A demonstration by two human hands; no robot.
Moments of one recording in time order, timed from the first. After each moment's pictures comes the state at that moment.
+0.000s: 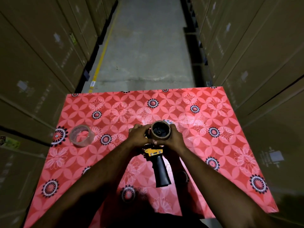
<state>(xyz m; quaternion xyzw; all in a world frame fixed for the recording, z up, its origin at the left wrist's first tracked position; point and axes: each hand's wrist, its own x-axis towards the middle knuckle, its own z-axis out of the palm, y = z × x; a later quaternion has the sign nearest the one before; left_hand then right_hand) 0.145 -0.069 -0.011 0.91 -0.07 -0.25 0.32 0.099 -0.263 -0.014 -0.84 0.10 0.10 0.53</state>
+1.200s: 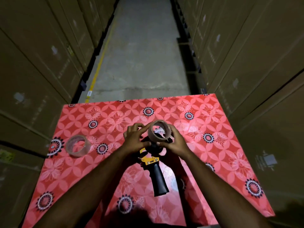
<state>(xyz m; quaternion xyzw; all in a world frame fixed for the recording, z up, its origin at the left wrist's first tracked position) 0.142 -0.070 0.019 0.91 -0.12 -0.16 0.36 0.100 -0.288 0.014 -0.81 0.04 0.06 0.58</state>
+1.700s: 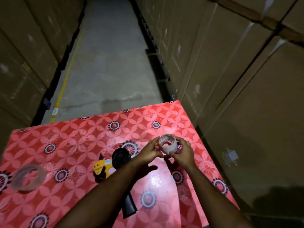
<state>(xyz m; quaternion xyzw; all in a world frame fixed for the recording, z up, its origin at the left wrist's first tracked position) 0.110 -0.256 0.022 0.65 0.02 -0.42 0.64 0.053 -0.434 0.004 -0.88 0.23 -0.07 0.41</state>
